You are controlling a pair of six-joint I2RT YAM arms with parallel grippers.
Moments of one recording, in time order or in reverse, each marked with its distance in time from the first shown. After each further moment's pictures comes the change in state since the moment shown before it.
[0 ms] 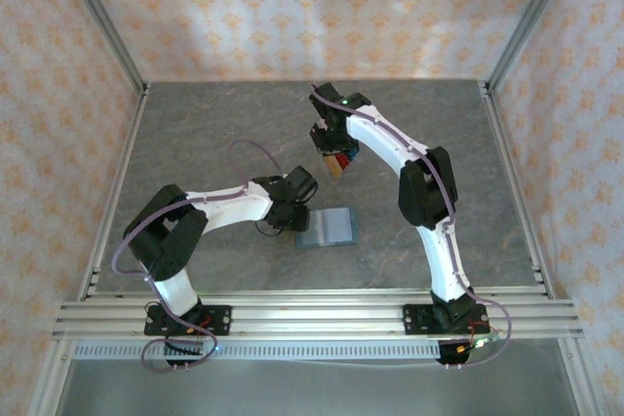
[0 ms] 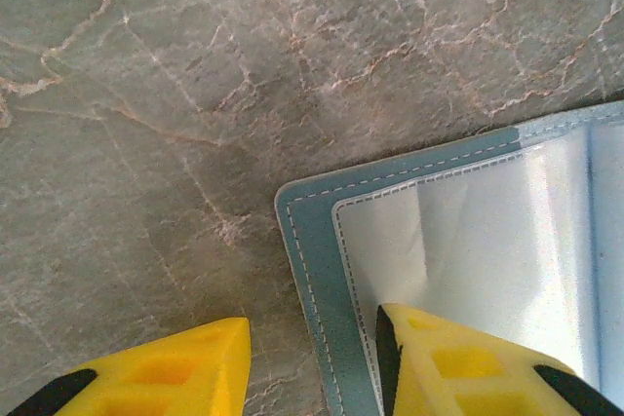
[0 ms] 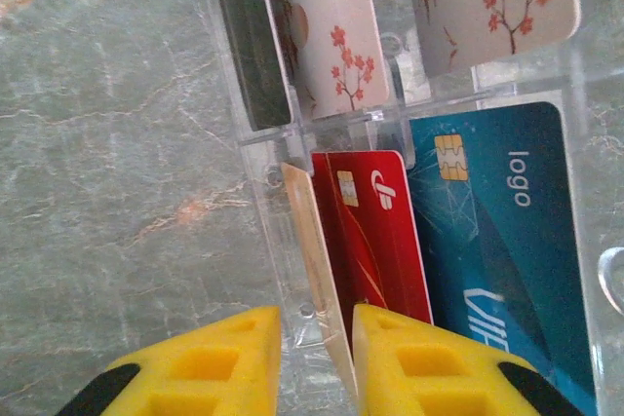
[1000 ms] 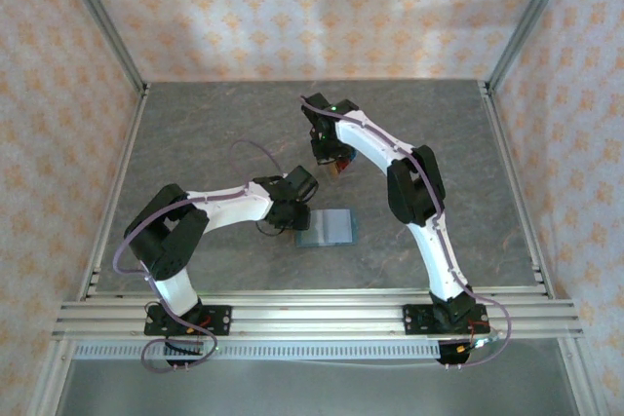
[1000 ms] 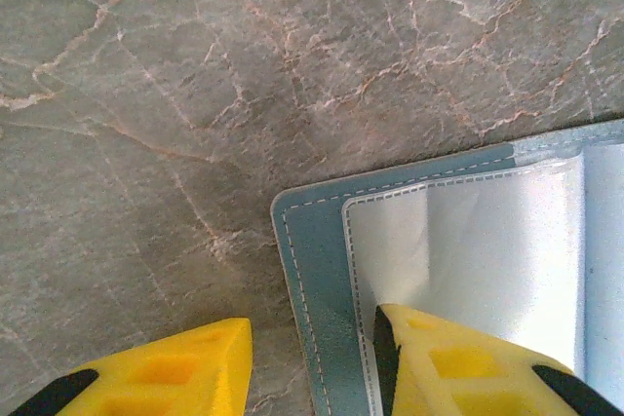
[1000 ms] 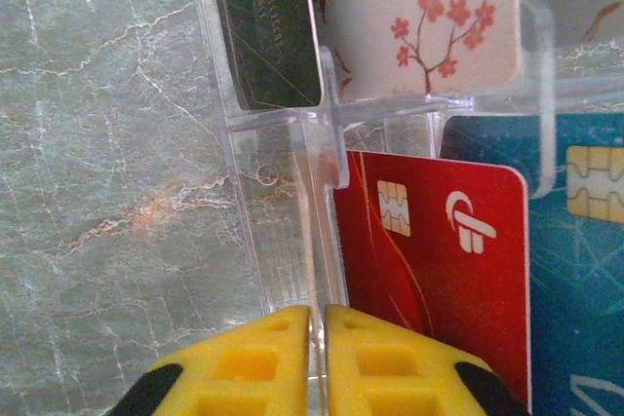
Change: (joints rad) left arm 0.000 0.006 -0.005 0.026 0.000 -0.018; right arm 0.027 0.087 0.036 -0.028 0.036 -0.042
